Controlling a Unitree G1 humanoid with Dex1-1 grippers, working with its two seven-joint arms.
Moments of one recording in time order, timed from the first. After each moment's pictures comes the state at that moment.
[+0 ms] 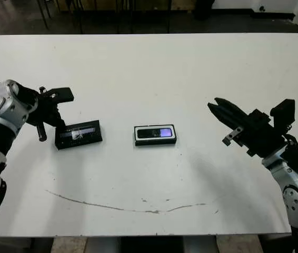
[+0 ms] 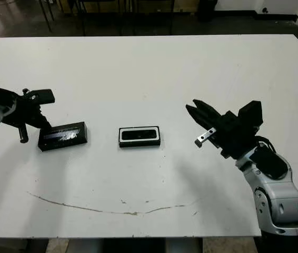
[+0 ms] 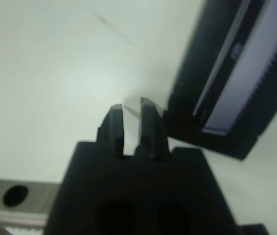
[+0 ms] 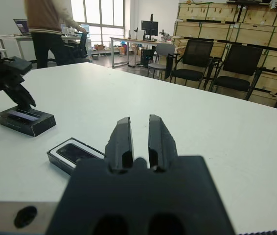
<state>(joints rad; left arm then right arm) -0.82 0.81 -0.46 0.65 0.37 0.34 -1.22 -0.08 -0.46 -0.10 -0.34 0.38 0.30 0.56</state>
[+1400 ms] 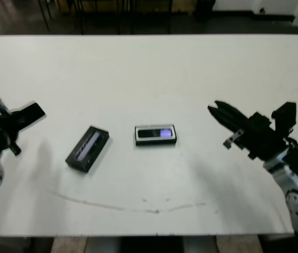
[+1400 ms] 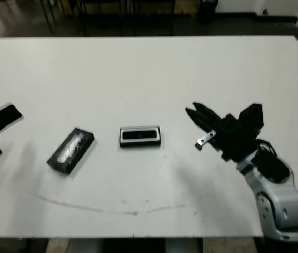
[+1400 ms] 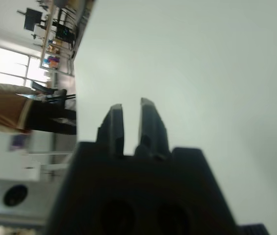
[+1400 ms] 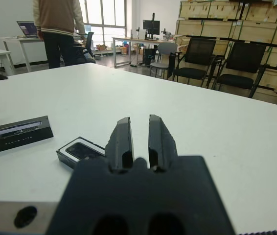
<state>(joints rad) -0.01 0.72 0.19 -0.44 0.36 0.73 -0.53 -0.04 -0.48 -0.10 -0.39 0.43 0.33 0.54</state>
